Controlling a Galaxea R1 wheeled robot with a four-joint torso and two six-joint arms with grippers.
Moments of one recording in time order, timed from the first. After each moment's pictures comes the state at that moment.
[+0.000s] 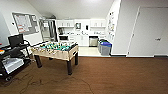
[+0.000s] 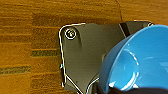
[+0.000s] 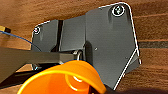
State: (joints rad) left arm 1.52 2.90 -2.80 0.90 -0.22 -0.89; right arm -1.63 2.85 -2.50 -0.14 0.21 0.06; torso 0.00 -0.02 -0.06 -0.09
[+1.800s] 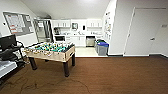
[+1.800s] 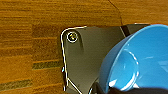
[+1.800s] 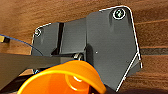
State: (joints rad) left arm 1.52 2.89 -2.80 0.90 -0.23 -0.89; right arm -1.62 2.85 -2.50 -0.14 0.22 0.06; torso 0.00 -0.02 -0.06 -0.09
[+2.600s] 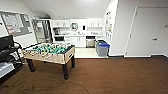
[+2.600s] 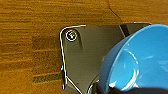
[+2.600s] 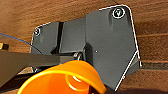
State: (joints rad) left arm 1.53 2.89 -2.80 0.90 -0.23 -0.89; right arm -1.62 2.85 -2.50 -0.14 0.21 0.06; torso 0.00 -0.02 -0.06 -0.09
